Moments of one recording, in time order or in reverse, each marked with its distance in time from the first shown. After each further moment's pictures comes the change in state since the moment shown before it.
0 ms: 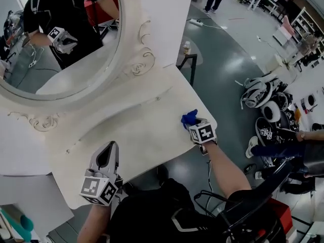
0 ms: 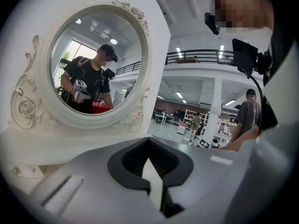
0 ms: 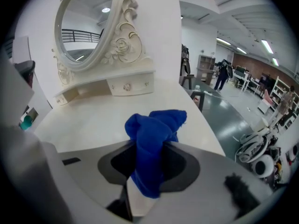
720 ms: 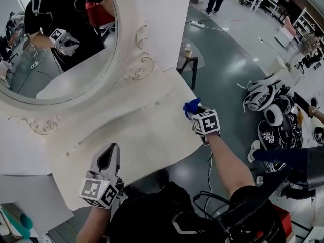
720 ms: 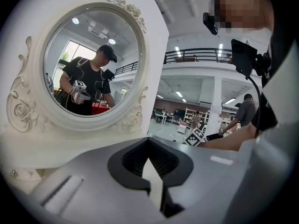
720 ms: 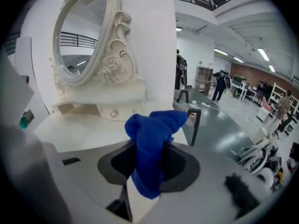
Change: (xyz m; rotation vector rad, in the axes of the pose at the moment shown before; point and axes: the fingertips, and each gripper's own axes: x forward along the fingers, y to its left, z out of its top) left arm 0.017 -0.013 0.006 0.009 0.005 0.005; right arm -0.005 -0.041 0.074 -0.033 -0.126 -0.027
